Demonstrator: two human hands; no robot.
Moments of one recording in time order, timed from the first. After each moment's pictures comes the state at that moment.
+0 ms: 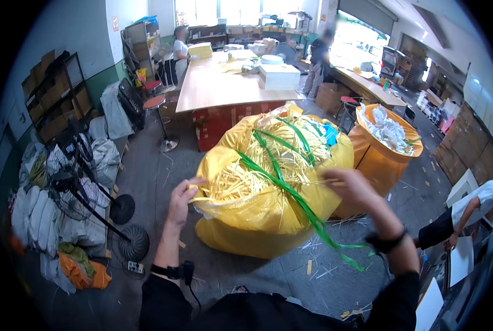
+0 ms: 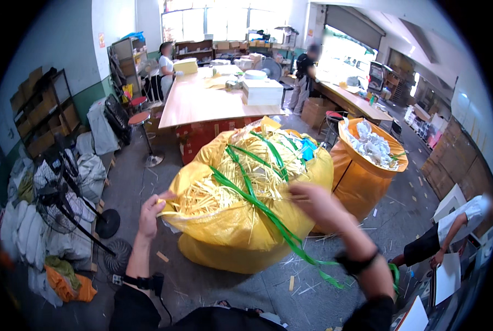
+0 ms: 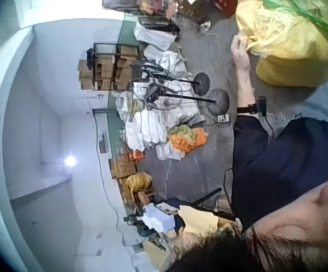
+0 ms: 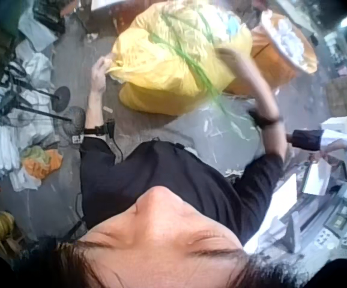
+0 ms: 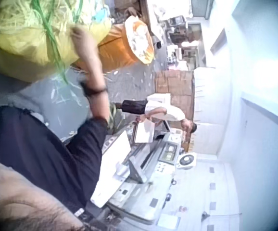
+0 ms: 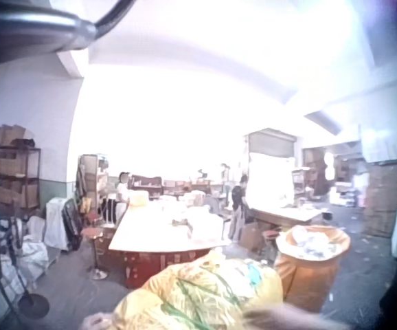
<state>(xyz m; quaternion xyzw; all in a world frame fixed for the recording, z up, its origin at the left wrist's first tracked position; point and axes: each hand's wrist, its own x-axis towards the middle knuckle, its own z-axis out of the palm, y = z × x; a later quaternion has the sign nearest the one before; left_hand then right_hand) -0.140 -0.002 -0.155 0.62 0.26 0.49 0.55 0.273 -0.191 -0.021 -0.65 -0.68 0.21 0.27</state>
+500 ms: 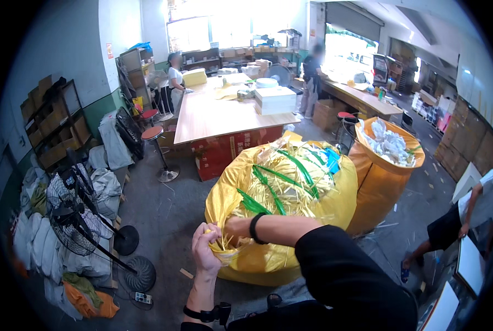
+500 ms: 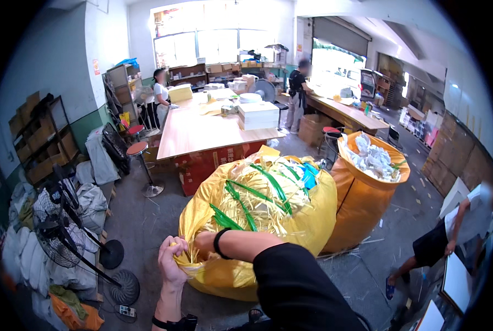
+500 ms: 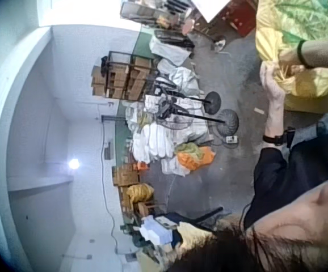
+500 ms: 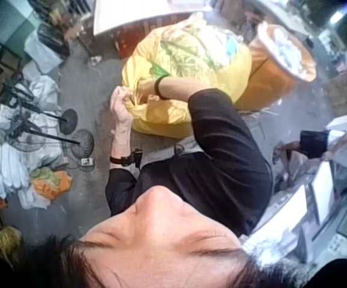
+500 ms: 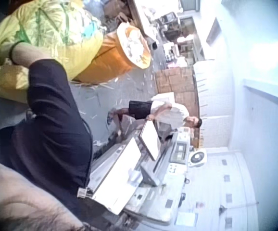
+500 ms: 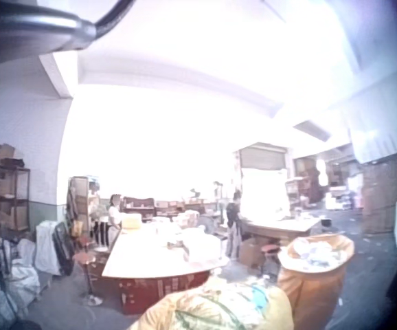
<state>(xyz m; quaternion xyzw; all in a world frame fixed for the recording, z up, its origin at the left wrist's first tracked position) -0.073 -0.029 -0.133 0.45 0.20 0.62 0.61 0.067 0.074 -0.176 -0.37 -0.87 0.18 -0.29</state>
